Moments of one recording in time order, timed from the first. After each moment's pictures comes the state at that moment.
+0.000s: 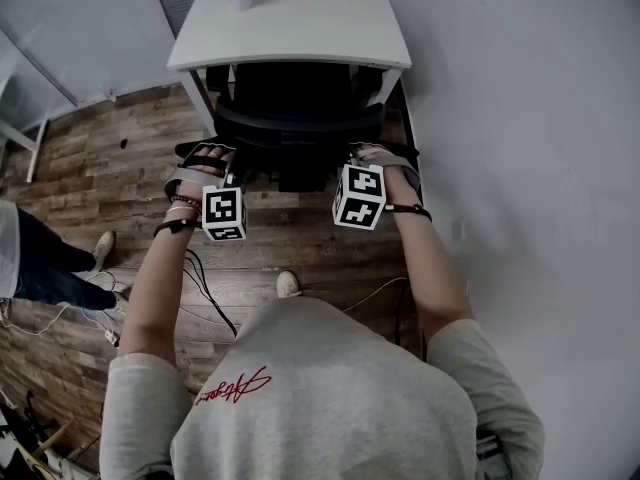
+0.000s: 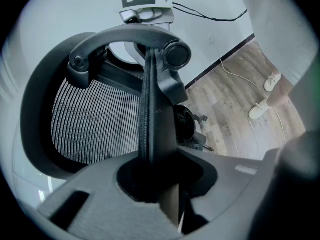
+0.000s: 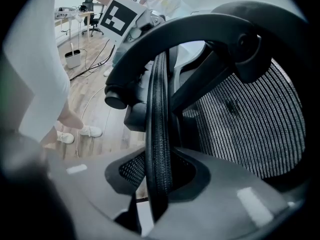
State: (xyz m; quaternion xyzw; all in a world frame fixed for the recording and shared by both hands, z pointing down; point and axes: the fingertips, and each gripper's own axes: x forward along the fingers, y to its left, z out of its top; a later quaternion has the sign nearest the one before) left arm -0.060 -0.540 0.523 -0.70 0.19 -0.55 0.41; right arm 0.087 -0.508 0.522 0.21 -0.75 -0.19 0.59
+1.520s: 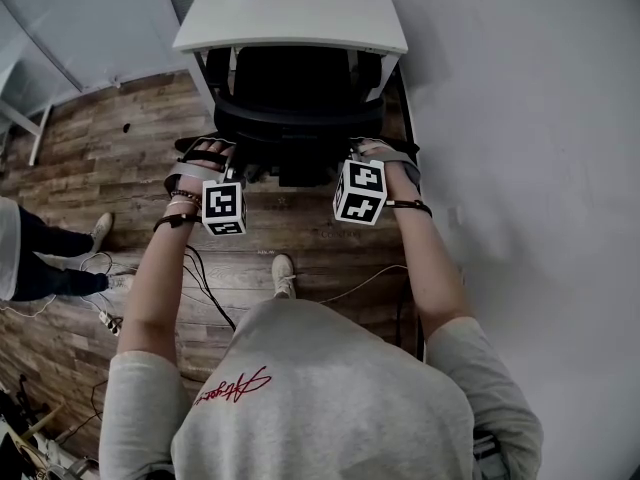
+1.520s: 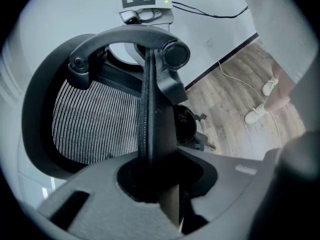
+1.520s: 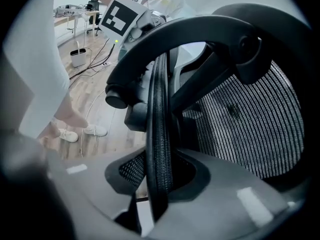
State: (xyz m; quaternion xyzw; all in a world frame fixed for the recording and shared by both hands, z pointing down) left arm -0.051 -0.468 0.524 -0.69 0.20 -0.56 0.41; right arm 0.097 -0.439 0.522 0.20 -0.75 -0.20 0.59
